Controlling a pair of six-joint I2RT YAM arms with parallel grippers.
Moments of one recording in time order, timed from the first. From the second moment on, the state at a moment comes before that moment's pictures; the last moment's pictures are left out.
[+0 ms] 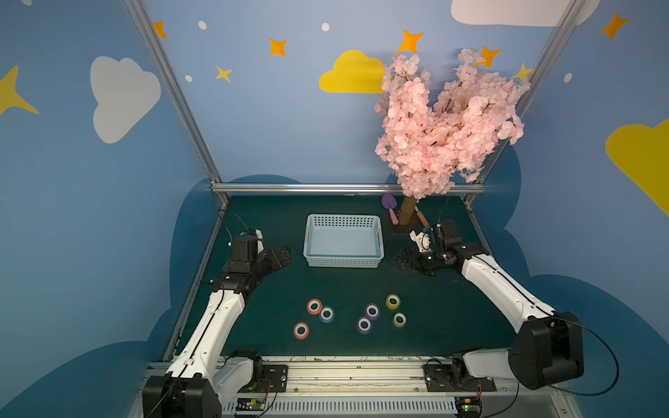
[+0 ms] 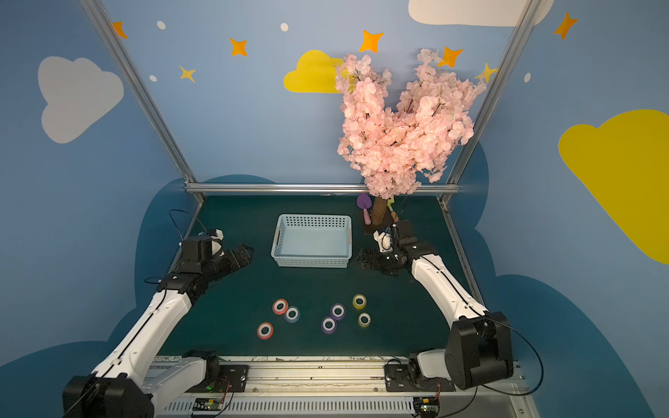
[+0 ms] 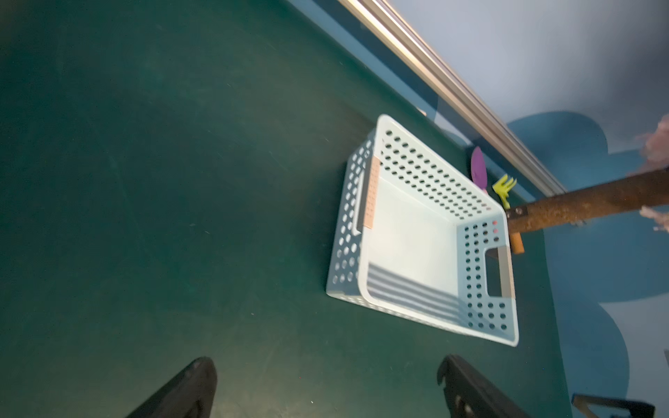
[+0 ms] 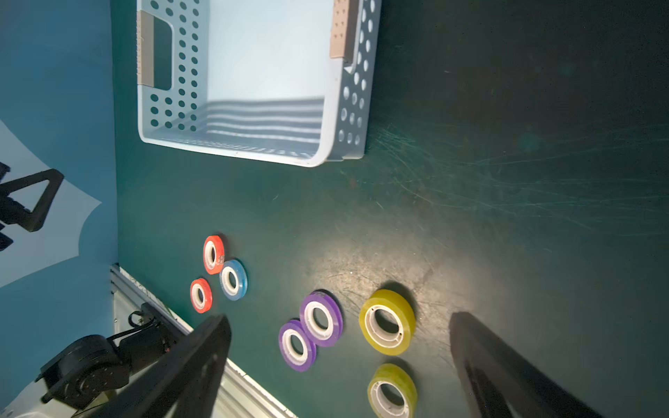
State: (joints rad) left arm -0.07 1.07 0.79 -0.43 0.24 -0.55; right arm 0.29 1.38 1.05 -0.73 -0.47 0.33
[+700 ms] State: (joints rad) left arm -0.23 1.22 0.86 -0.55 0.40 -0.51; right arm 0.52 1.37 0.98 -0.91 -0.24 0.50
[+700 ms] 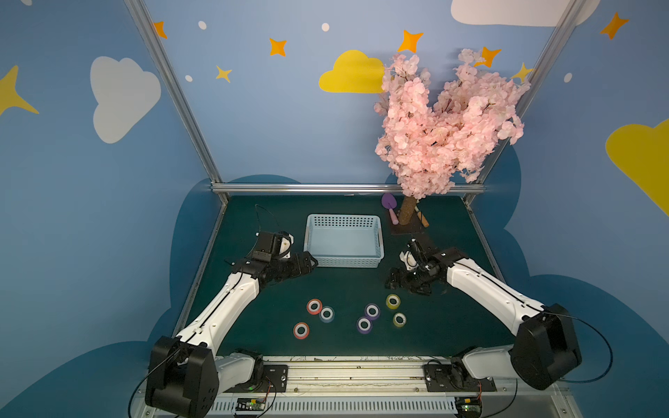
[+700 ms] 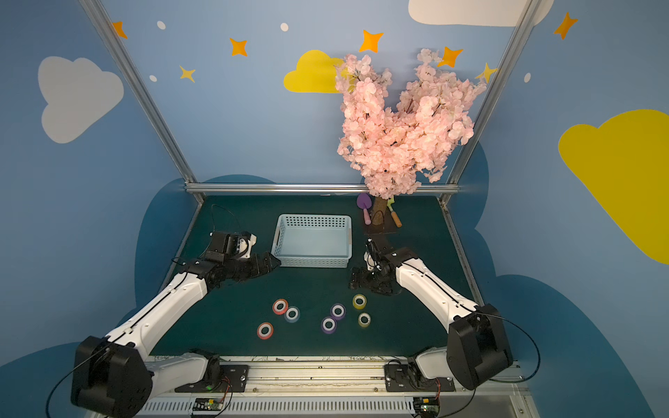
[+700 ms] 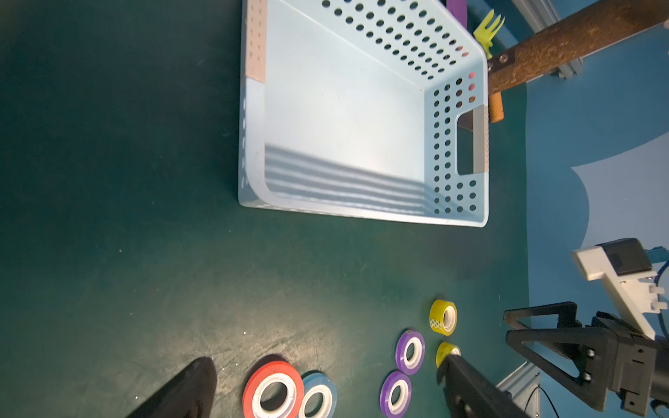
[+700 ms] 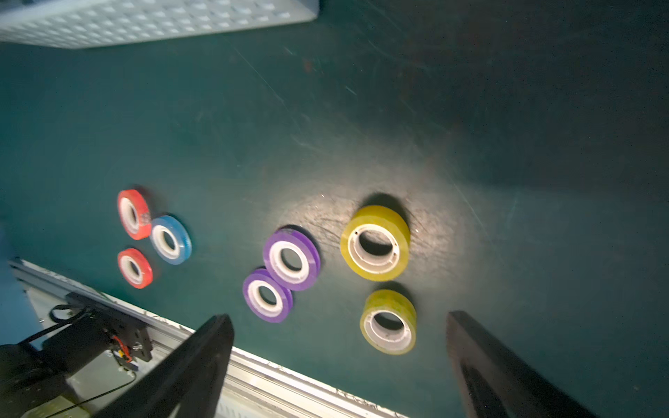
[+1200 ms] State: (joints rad) left arm -0.25 1.17 0.81 -0.57 0.41 -0.53; right arm 0.68 1.46 0.97 -0.99 -0.10 0.54
